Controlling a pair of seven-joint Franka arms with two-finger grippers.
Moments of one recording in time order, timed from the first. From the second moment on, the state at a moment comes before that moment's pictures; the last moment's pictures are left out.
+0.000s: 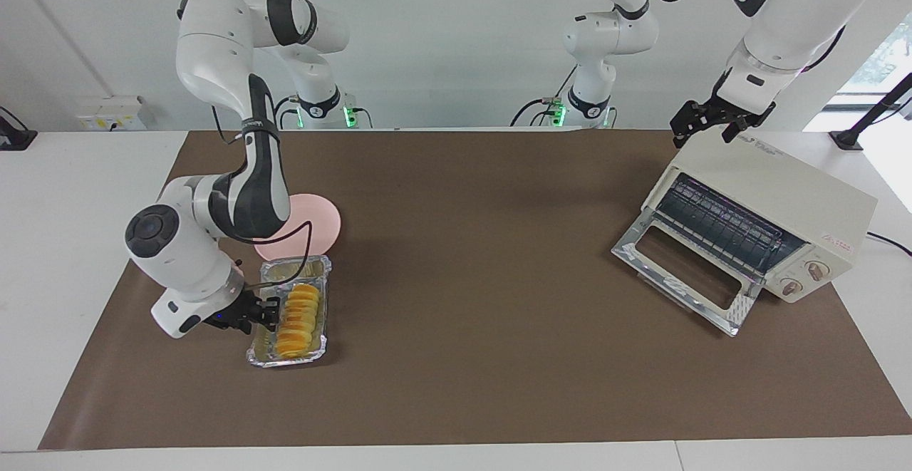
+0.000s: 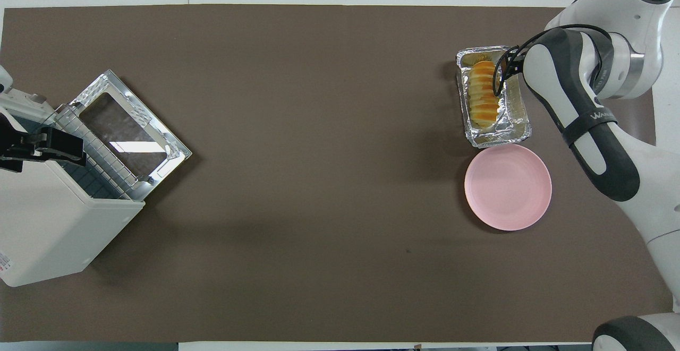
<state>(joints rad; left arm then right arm) 0.00 -0.06 -0.08 -1.66 0.02 1.48 -0.09 -0.04 0.64 0.04 -1.32 0.02 1.95 -0.09</state>
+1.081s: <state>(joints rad) 0.00 -0.06 -0.08 -1.66 0.02 1.48 -0.09 0.06 0.60 0.04 -1.54 -0.06 2.16 0.06</state>
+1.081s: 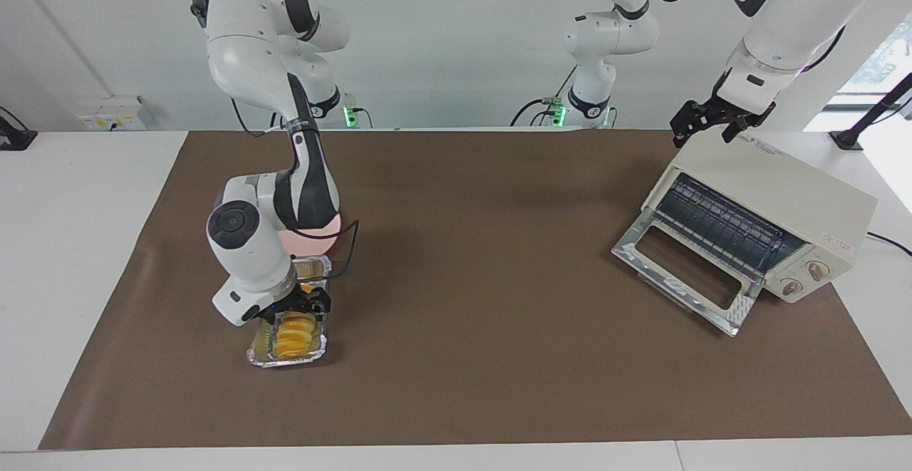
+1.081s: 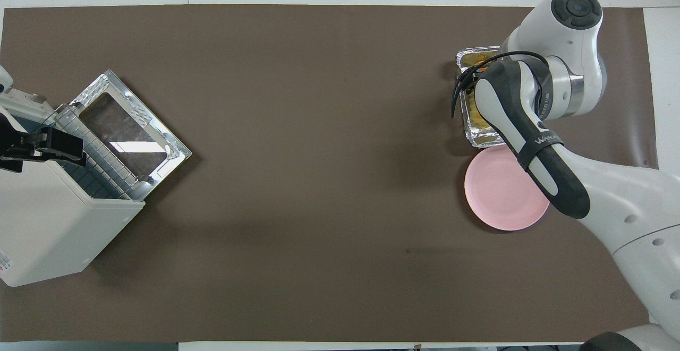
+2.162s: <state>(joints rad) 0.00 -0.06 -0.08 -1.66 0.02 1.48 -0.09 0.06 0.37 0.04 -1.53 -0.05 1.82 0.07</state>
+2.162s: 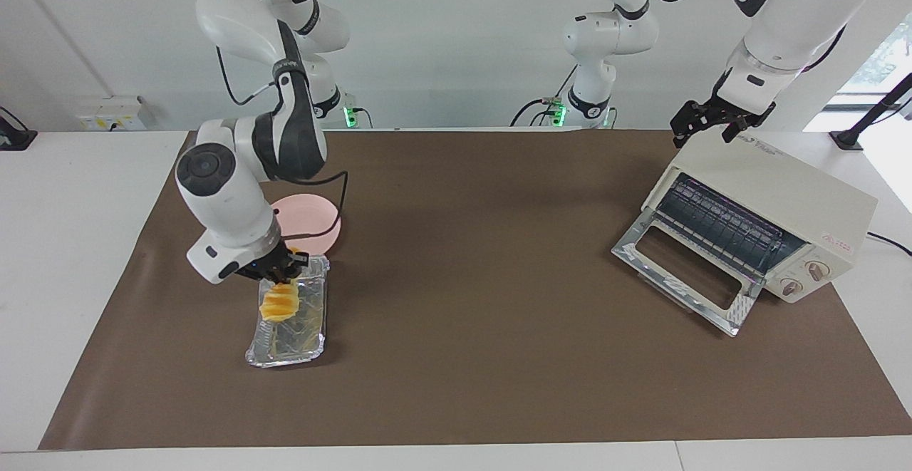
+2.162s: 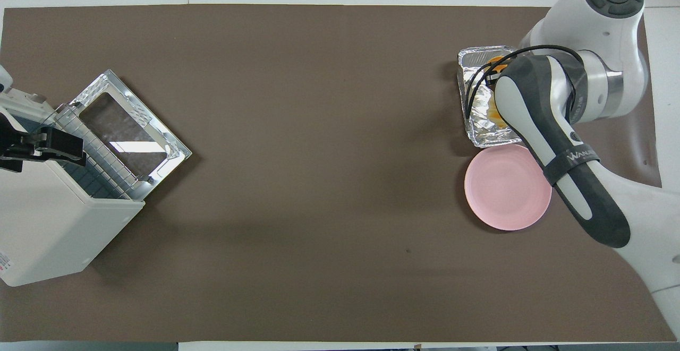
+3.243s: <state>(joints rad) 0.00 -0.06 -0.08 -1.66 0.02 1.48 -0.09 0.03 -0.12 0.04 -2.50 0.02 2.46 0.03</state>
